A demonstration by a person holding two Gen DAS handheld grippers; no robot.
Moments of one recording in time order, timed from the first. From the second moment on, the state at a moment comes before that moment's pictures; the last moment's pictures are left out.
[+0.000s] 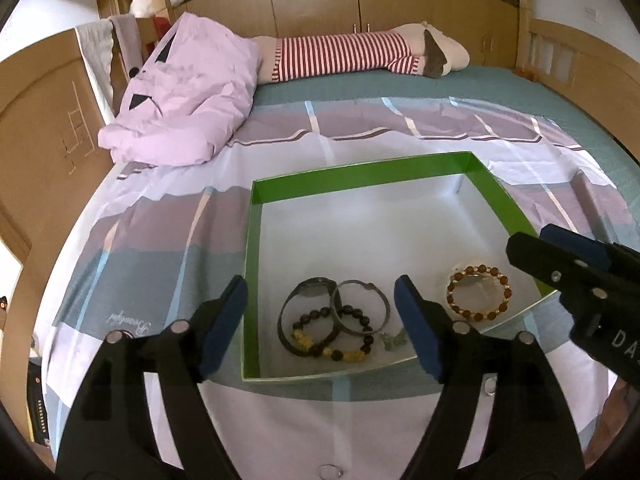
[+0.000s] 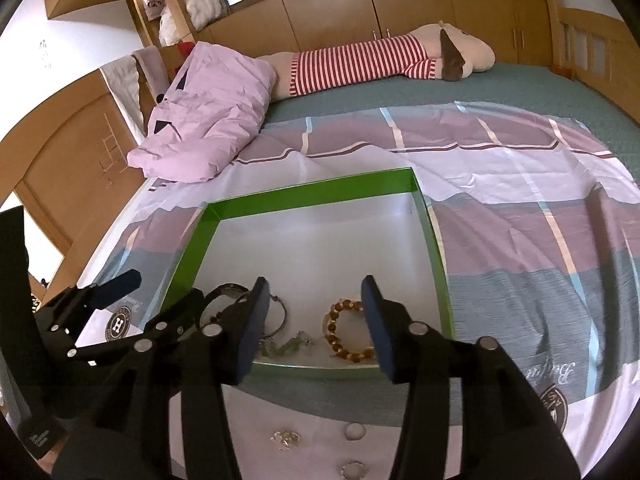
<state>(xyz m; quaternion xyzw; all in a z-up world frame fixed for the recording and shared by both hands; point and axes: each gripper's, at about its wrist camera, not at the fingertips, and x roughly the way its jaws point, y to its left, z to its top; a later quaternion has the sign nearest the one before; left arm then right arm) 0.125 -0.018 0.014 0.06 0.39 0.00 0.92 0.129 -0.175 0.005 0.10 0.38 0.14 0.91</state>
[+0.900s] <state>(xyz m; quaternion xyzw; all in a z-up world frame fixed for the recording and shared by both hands) 0.063 -0.012 -0.039 0.08 0.52 -0.05 0.85 0.094 -0.165 -0.070 -0.01 0.56 0.16 0.81</state>
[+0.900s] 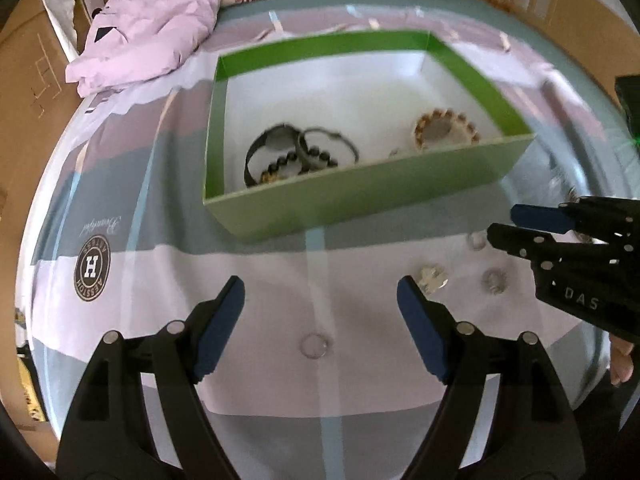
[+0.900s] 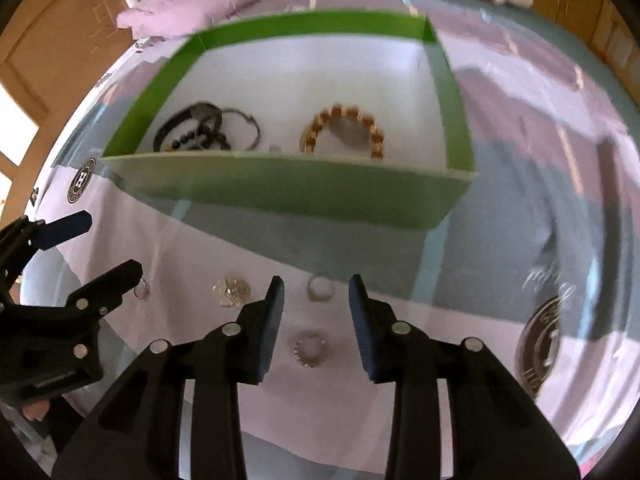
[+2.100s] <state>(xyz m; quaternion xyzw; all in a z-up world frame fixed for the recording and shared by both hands) 0.073 -0.064 -0.083 0.11 0.53 -0.06 0.84 0.071 -0.186 -0.097 -0.04 0.62 0.15 0.77</state>
